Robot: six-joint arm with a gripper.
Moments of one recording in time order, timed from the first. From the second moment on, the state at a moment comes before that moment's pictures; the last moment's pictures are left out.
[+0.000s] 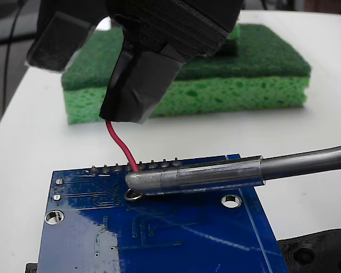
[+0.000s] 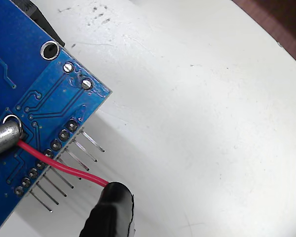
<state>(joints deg) -3.2 86.1 94.7 68.4 28.5 51.7</state>
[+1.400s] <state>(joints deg) -3.3 88.2 94.7 70.3 28.7 51.2</state>
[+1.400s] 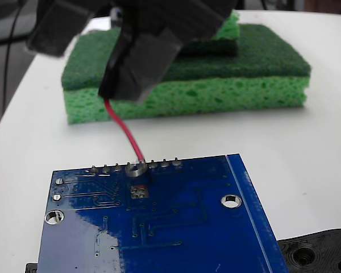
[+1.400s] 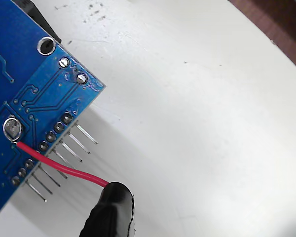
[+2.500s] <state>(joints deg) 16.6 149.1 153.4 39.5 -9.0 7.1</state>
